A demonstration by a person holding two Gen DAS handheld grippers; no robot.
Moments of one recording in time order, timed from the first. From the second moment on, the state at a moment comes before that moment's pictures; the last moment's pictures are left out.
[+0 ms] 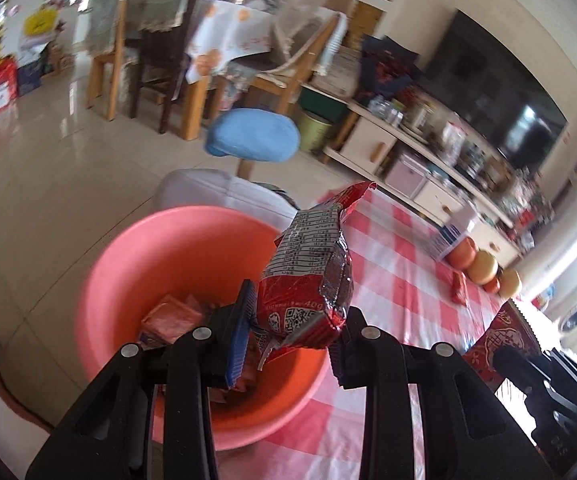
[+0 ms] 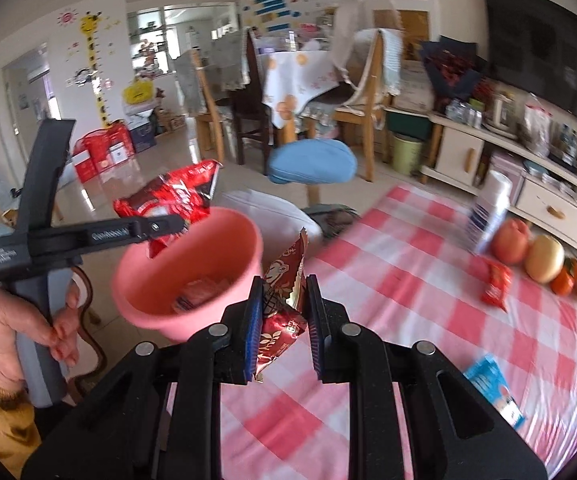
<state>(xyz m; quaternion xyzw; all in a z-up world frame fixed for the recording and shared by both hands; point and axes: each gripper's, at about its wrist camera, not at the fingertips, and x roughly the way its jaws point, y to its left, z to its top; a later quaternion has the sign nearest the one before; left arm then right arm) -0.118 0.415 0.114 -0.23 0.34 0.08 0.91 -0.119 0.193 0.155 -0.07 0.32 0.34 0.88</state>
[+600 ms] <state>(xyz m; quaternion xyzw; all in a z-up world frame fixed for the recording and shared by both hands) -0.113 0.482 0.083 -0.29 0.36 0.15 0.88 -0.092 0.316 0.124 -0.06 0.34 0.41 0.84</state>
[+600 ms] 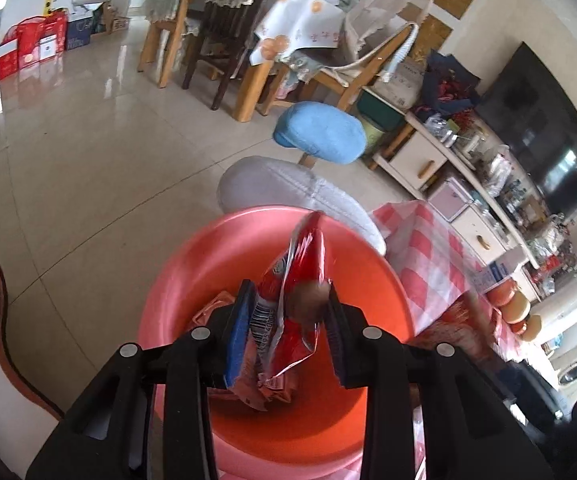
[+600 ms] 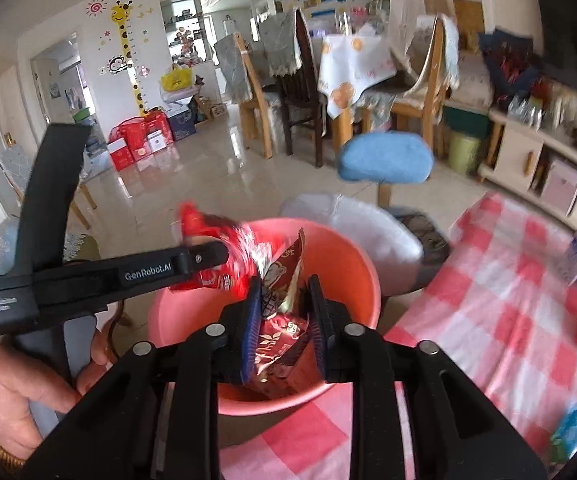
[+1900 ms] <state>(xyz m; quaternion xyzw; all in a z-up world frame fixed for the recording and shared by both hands) -0.094 0.354 0.127 -0.09 0.27 0.09 0.95 -0.117 0.134 0.100 -0.07 0.30 0.26 0.92</state>
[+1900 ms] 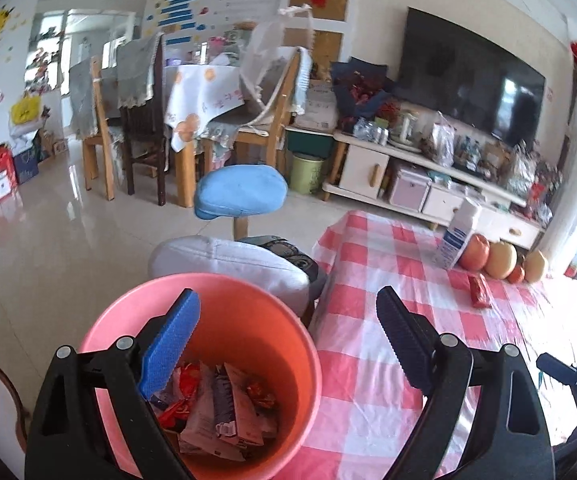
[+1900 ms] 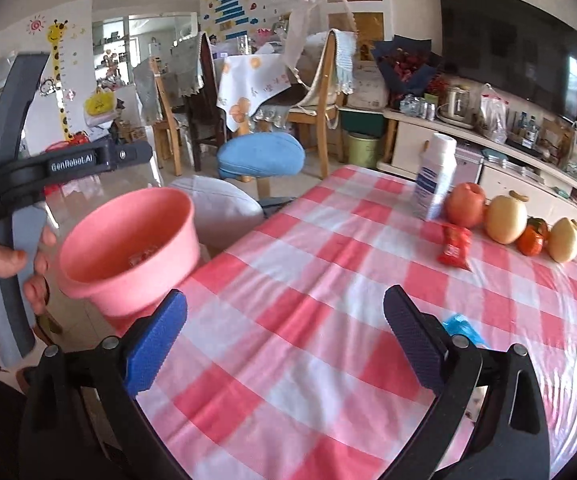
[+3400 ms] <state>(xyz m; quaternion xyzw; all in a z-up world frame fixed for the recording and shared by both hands) -0.027 0.176 0.126 -0.01 0.39 -0.03 0.92 -0.095 -0.041 0.078 0.00 0.34 0.20 0.92</state>
